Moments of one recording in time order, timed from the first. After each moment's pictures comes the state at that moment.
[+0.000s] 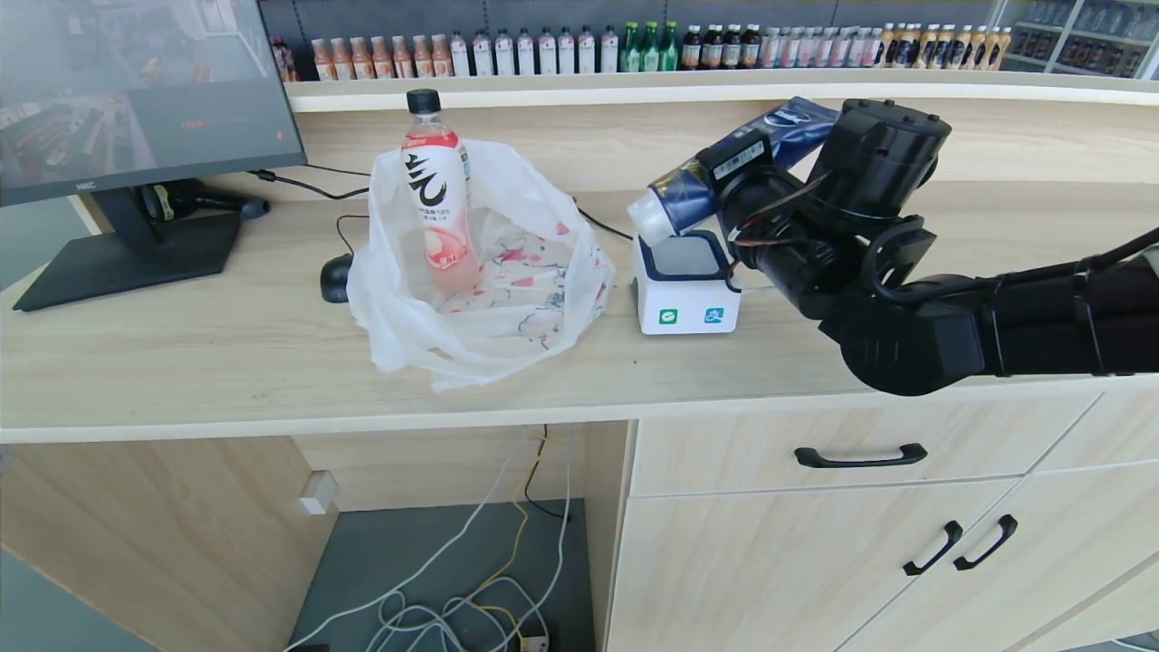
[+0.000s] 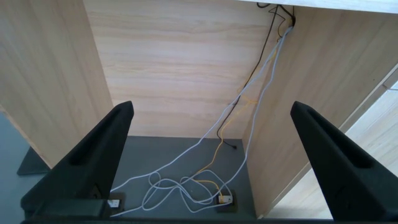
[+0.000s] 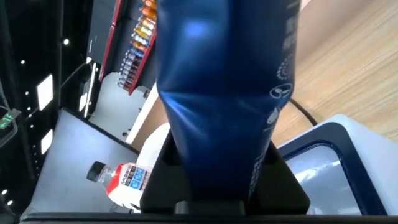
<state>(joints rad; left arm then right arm) 0.00 0.00 0.00 0.00 0.00 -0.01 0.53 2.01 -1.47 -0.81 -0.30 0.93</state>
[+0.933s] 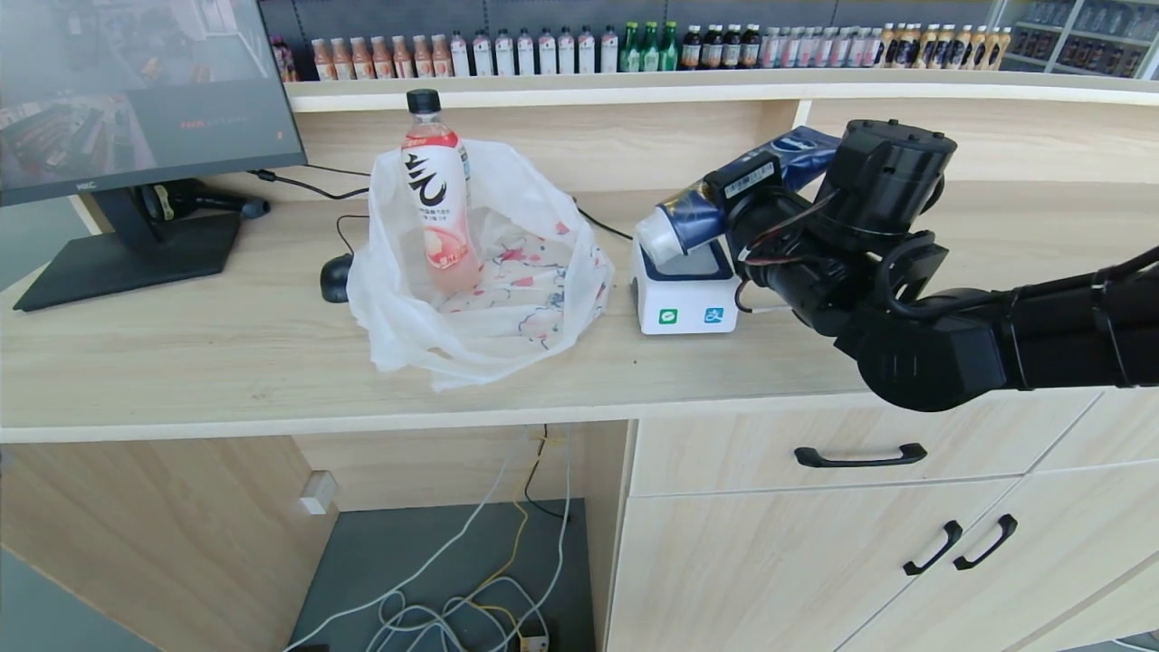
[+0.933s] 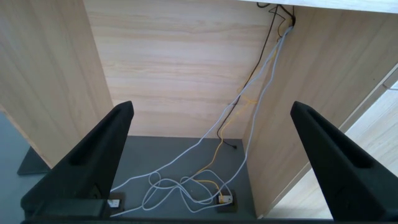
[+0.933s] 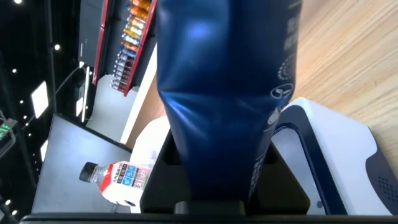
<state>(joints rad) 0.00 0.00 0.00 0.00 0.00 -0.01 0.52 1.98 -1.38 -0.80 -0.30 1.00</state>
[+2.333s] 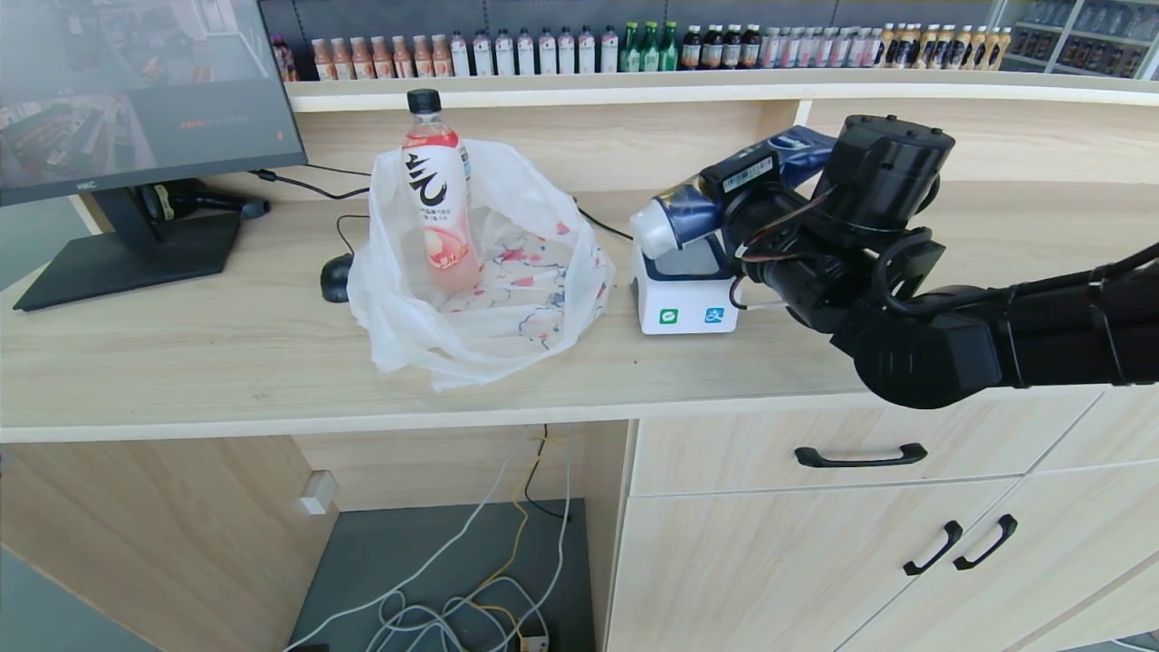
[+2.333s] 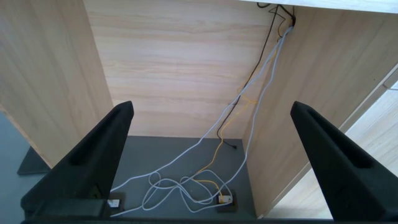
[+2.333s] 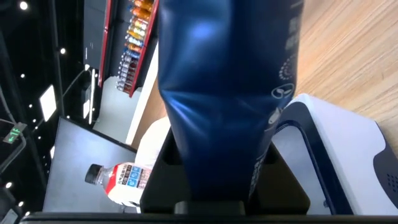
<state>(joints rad) 0.00 0.00 0.00 0.00 0.00 -0.01 0.53 1.98 -1.40 -0.81 -0.29 1.03</state>
